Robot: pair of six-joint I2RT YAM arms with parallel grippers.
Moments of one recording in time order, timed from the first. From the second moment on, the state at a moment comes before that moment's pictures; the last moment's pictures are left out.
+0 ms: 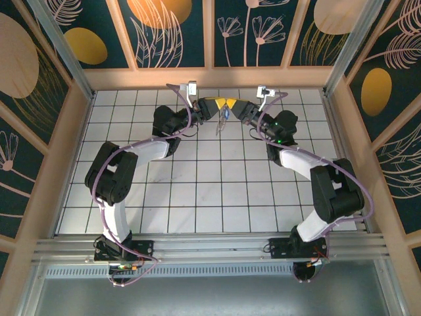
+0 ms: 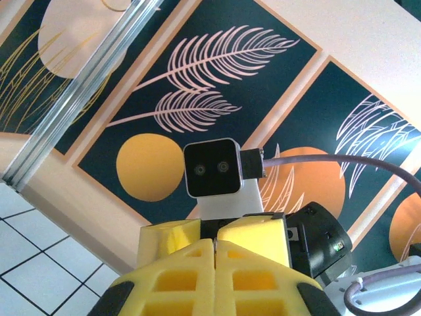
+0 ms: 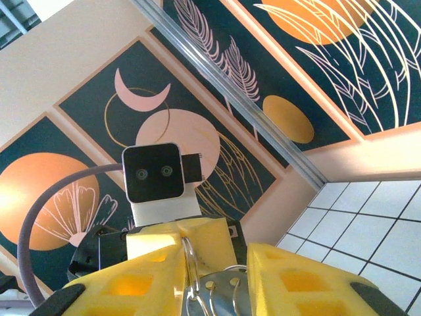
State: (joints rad) left arm -0.50 1.91 1.18 1.21 0.75 -1.05; right arm 0.35 1.60 0.88 1.09 -0.69 1.02
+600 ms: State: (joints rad) left arm -0.50 1.91 1.18 1.22 0.74 -1.06; right arm 0.35 1.62 0.91 1.10 -0.71 1.02
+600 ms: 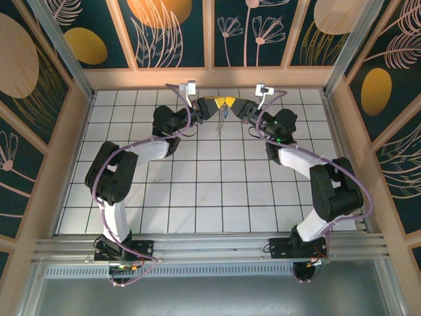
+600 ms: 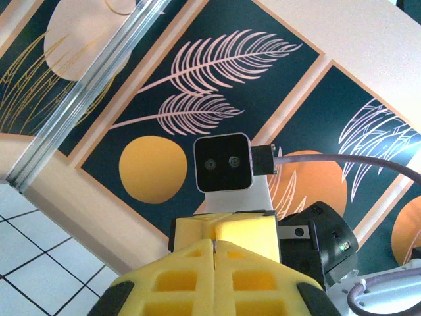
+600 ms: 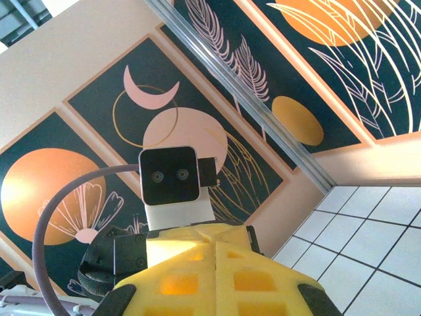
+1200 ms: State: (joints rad) left arm -0.43 1.91 1.26 0.96 0.81 -0.86; right arm 0.23 1.64 0.99 0.90 -0.82 0.93
